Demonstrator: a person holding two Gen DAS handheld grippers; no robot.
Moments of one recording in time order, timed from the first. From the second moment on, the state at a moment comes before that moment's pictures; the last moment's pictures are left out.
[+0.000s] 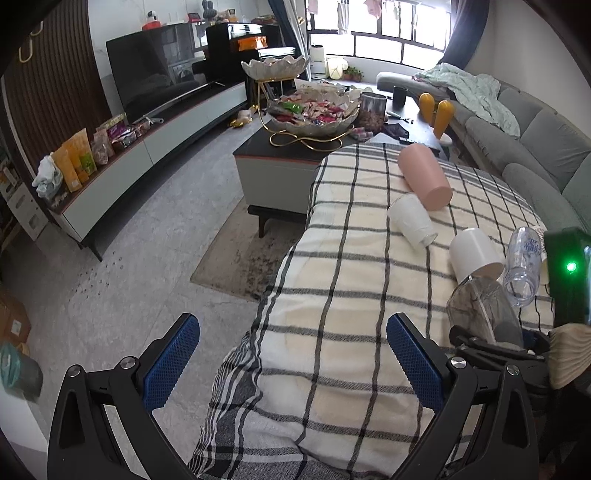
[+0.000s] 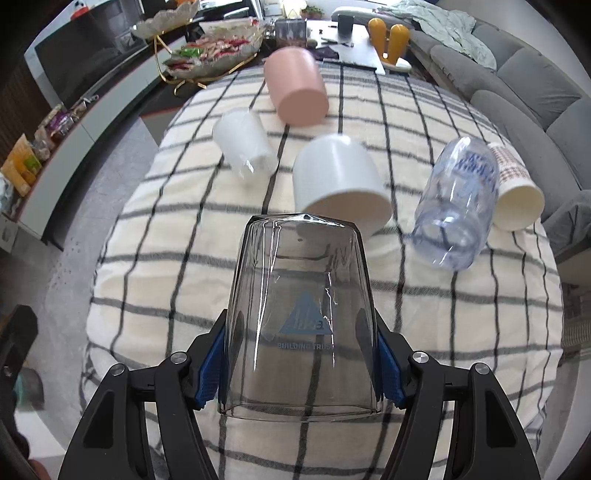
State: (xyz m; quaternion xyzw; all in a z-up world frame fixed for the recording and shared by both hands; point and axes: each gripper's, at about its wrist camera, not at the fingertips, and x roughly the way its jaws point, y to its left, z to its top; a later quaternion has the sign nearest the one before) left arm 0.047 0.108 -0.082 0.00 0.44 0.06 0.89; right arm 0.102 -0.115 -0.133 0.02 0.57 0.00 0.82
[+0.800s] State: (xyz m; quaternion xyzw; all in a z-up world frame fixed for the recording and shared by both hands) left arm 0.038 0.090 -0.060 -0.01 0.44 0.05 0.89; right arm 0.076 -0.147 -0.100 0.06 0.55 -0.01 0.84
